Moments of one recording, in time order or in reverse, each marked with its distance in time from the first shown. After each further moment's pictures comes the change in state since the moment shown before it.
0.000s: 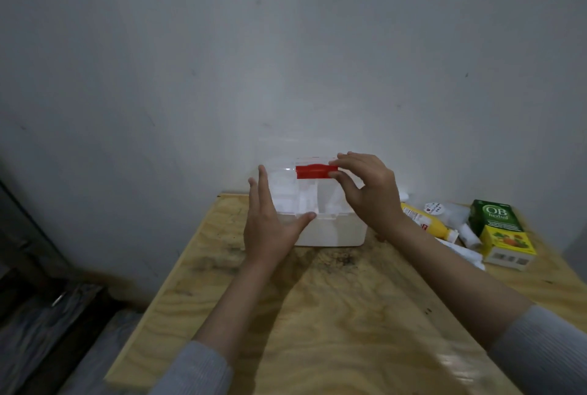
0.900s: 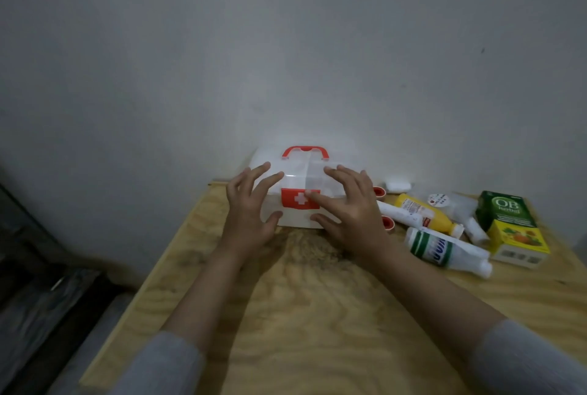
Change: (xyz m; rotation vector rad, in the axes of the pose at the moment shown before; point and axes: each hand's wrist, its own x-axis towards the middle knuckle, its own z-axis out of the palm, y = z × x) left_hand 0.019 -0.035 0.001 0.073 -0.052 0.353; right_hand -0.059 0.034 0.034 -0.220 -0.245 -0.144
